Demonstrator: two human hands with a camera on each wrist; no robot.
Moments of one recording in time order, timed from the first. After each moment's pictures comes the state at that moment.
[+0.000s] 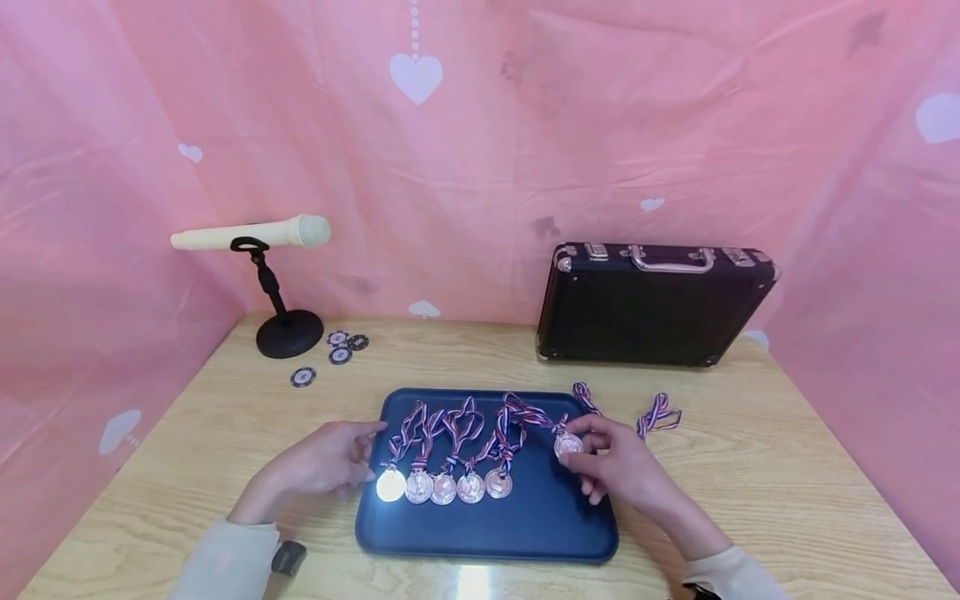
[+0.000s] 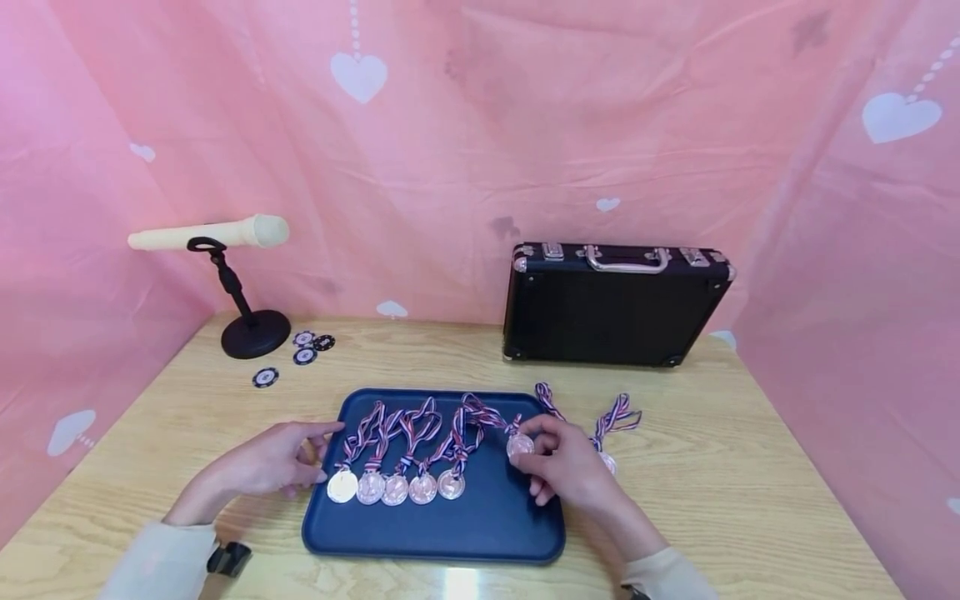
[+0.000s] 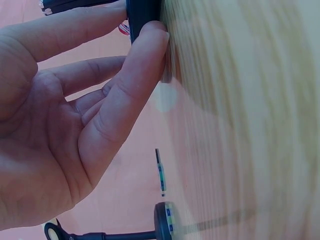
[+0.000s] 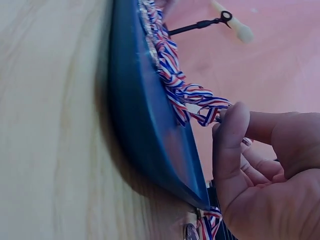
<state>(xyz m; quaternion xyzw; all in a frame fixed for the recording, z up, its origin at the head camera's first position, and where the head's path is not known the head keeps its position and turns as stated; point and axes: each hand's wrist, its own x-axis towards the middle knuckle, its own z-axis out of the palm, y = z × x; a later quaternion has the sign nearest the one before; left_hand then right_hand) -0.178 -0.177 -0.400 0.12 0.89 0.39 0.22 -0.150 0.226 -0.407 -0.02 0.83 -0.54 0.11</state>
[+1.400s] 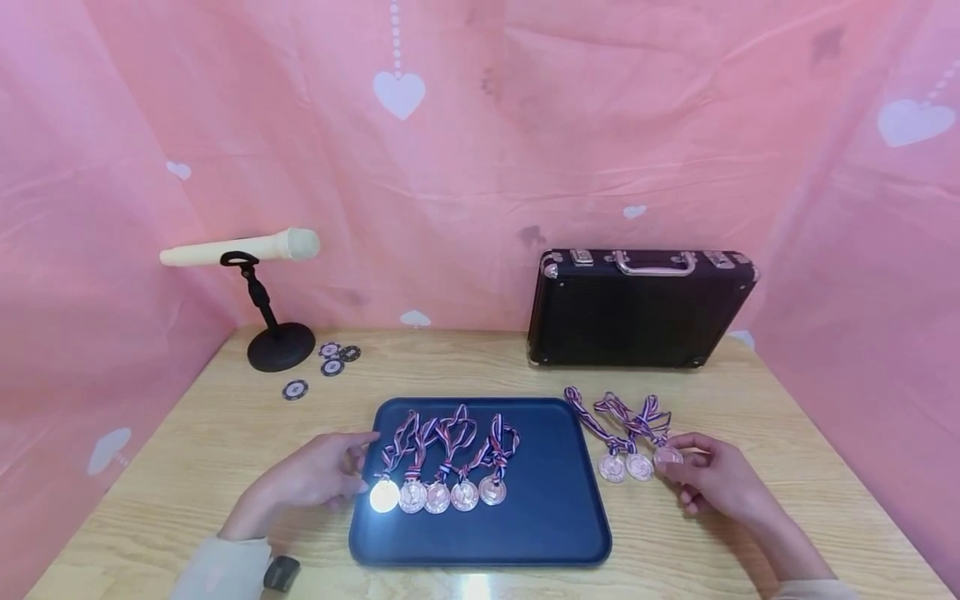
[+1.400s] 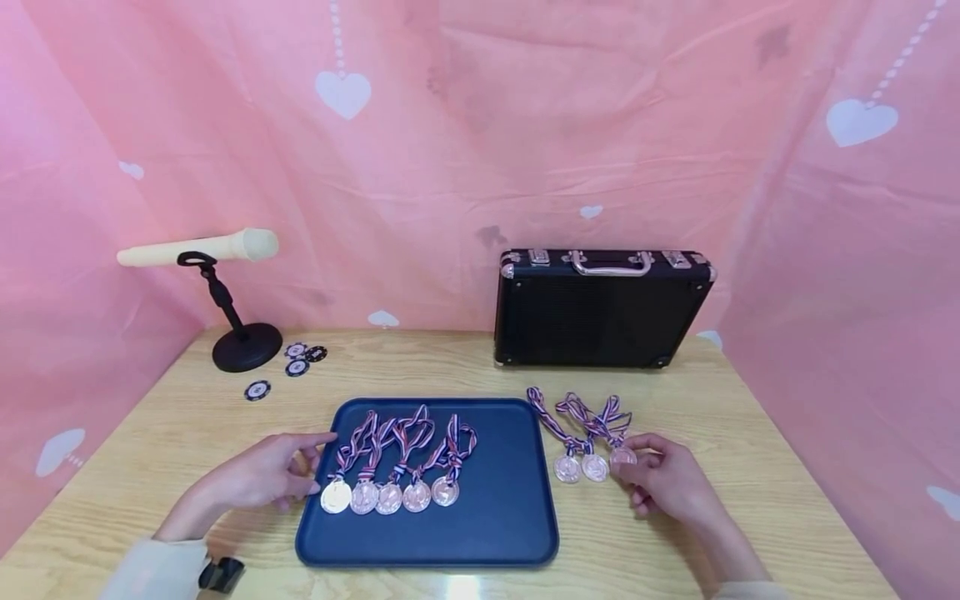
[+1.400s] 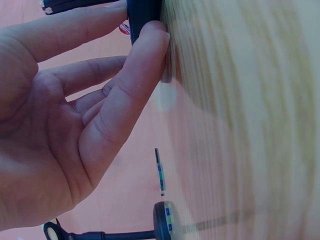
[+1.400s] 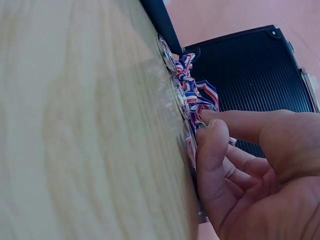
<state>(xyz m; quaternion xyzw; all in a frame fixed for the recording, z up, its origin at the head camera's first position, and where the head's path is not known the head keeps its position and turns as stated) -0.176 -0.181 -0.402 0.14 0.87 0.42 0.23 -0.127 0.353 -0.422 0.08 0.85 -0.50 0.09</state>
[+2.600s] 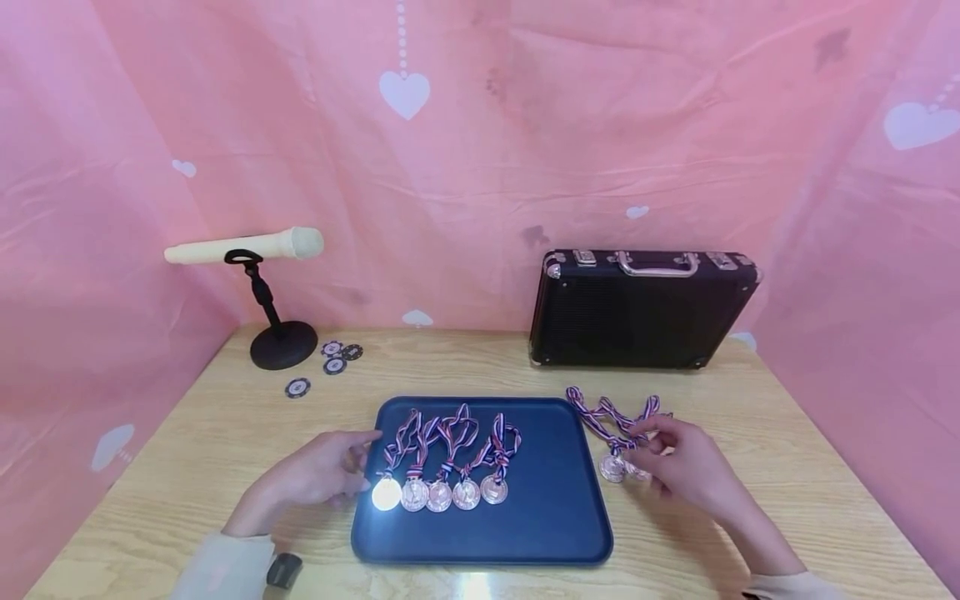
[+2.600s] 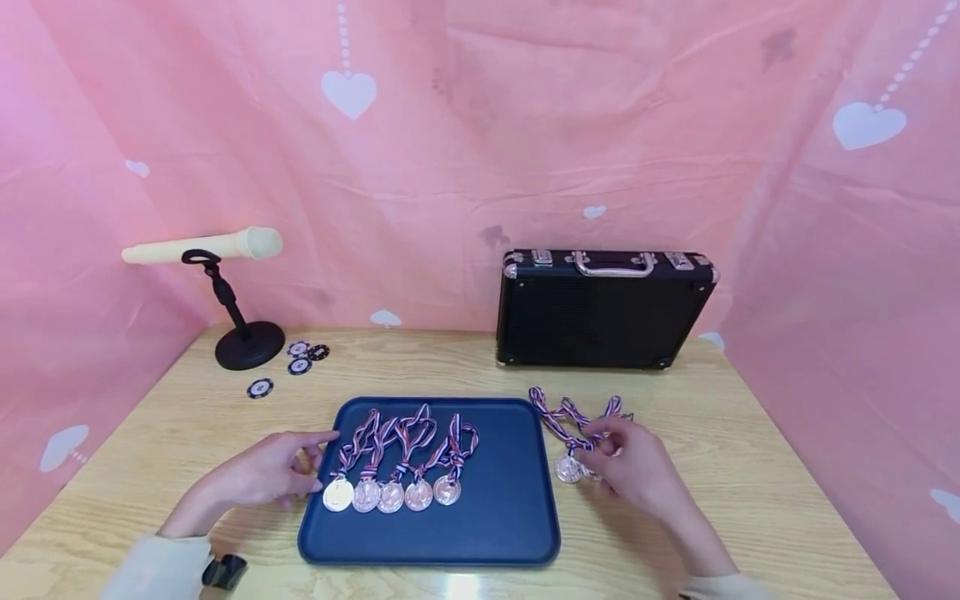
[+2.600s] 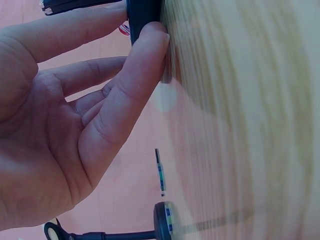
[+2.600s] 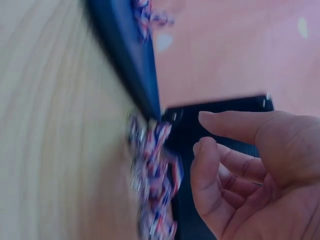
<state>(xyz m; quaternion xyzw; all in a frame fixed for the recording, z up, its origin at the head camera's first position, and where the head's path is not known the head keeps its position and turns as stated) -0.177 -0.181 -0.403 0.13 0.87 0.42 0.23 -0.128 0.292 -0.386 0.01 0.90 -0.43 0.02</state>
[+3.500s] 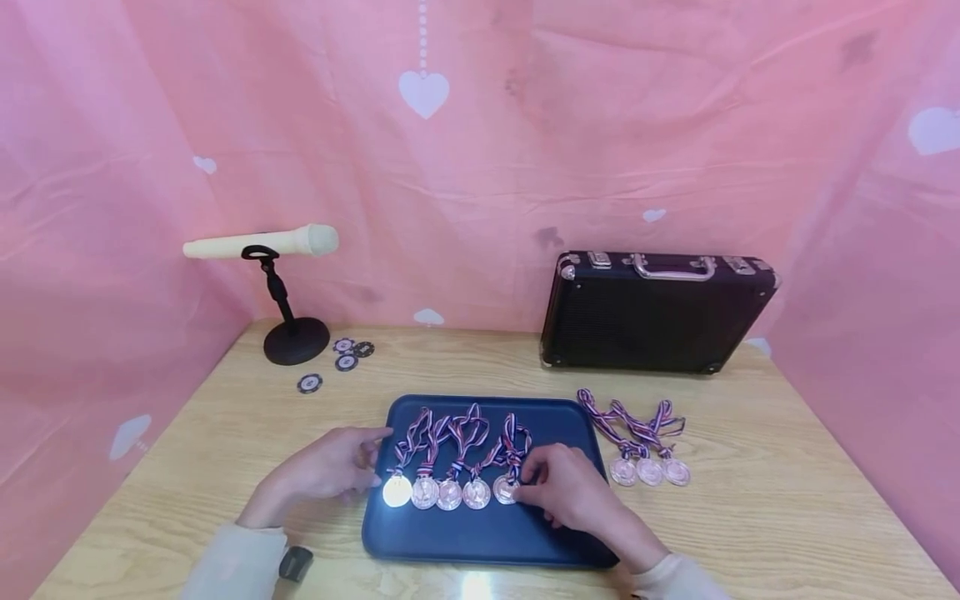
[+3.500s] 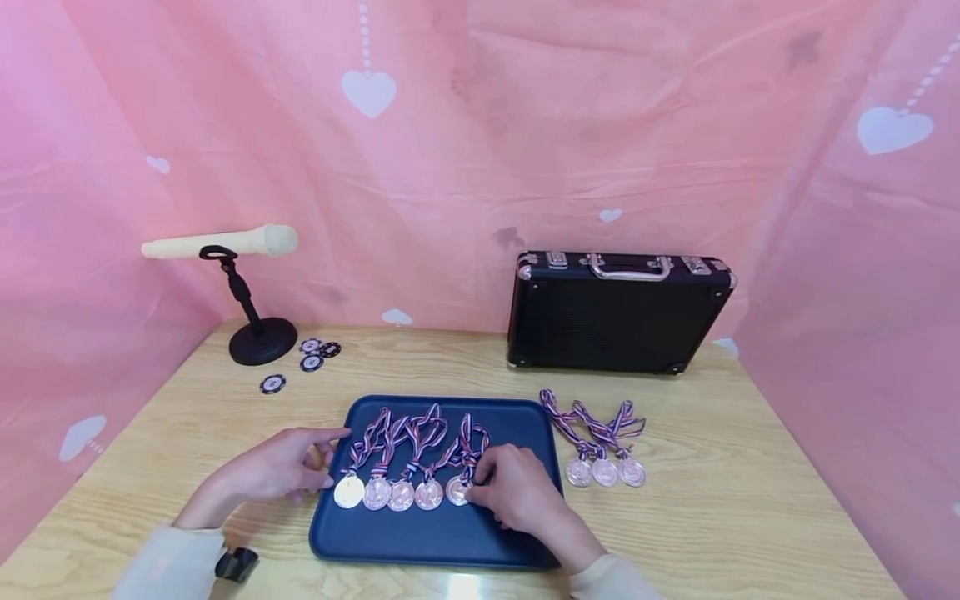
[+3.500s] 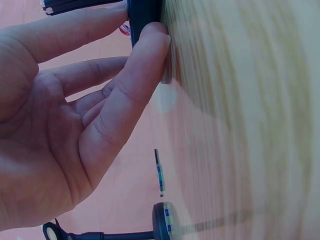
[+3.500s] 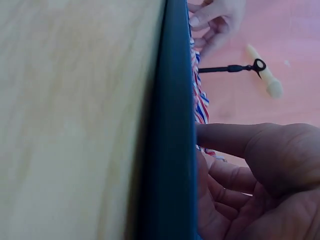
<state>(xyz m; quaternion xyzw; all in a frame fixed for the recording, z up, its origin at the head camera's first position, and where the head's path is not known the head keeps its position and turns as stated) -0.177 -0.182 -0.403 0.13 0.88 0.41 0.22 -0.138 0.160 -0.411 -0.09 0.92 -0.38 0.09</state>
